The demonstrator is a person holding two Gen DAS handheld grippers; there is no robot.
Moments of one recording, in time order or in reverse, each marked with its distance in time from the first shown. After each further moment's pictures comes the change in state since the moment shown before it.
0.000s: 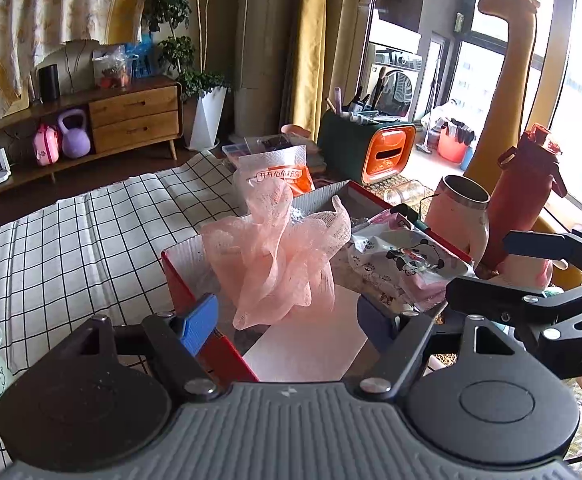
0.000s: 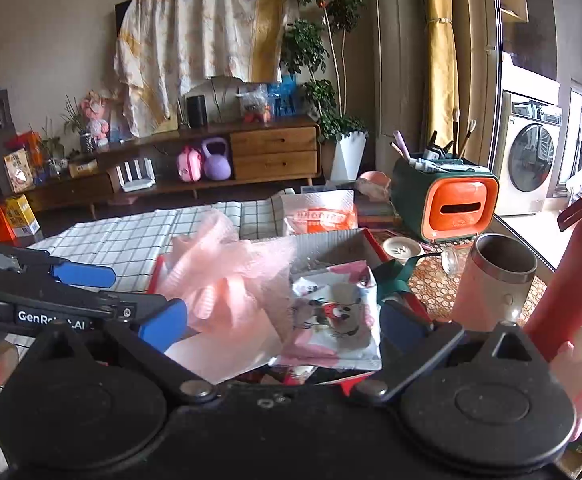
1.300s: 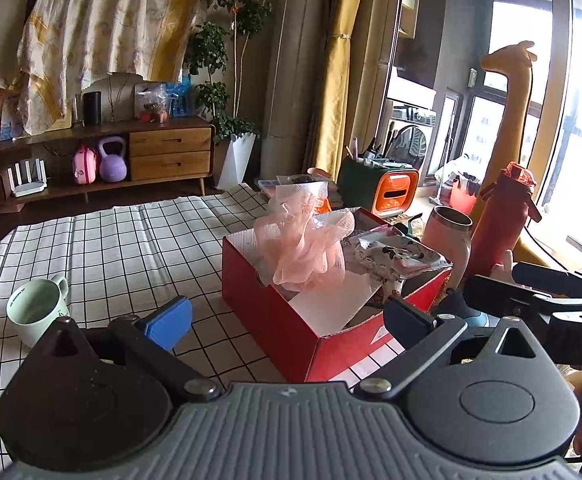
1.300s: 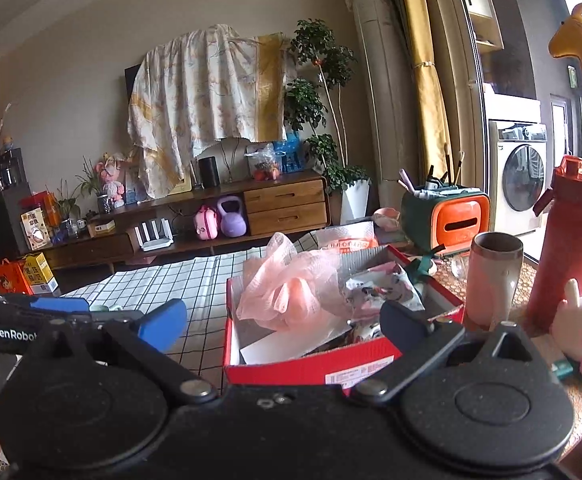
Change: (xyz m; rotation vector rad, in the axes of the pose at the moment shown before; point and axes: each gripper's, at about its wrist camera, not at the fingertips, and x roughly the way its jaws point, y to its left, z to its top) left arm -0.117 0.013 -0.073 -0.067 -0.176 0.053; right arm -0.080 0.056 -0.051 0.084 -0.197 0.018
